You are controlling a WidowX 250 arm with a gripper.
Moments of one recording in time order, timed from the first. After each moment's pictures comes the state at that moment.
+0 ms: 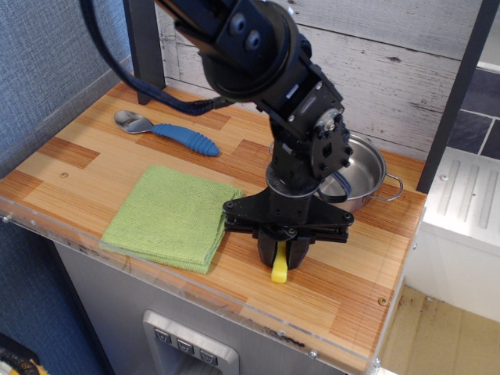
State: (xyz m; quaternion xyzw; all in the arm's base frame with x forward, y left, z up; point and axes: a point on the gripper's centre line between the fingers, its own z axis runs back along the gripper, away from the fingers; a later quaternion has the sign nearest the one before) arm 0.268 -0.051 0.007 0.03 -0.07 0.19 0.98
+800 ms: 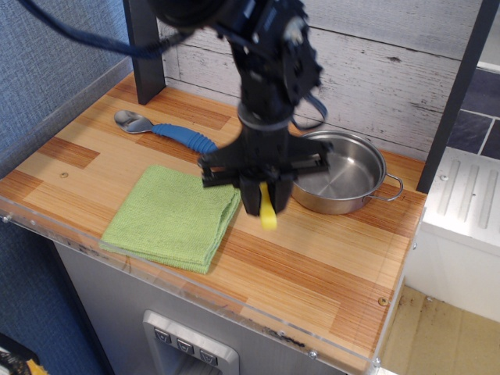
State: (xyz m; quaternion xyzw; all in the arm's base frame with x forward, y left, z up) arm 0.289 -0.017 0.058 -0.01 -0.10 0.34 0.93
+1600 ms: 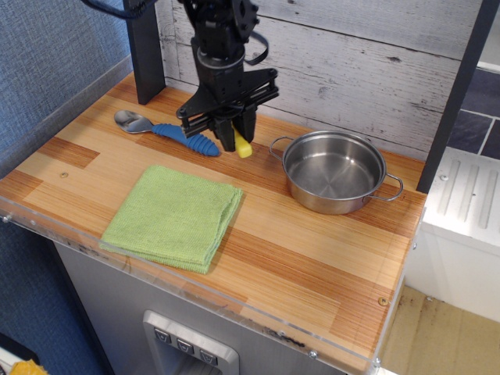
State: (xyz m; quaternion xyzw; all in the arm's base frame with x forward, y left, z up) arm 0.358 0.050 0.041 -0.04 -0.12 0.48 0.87
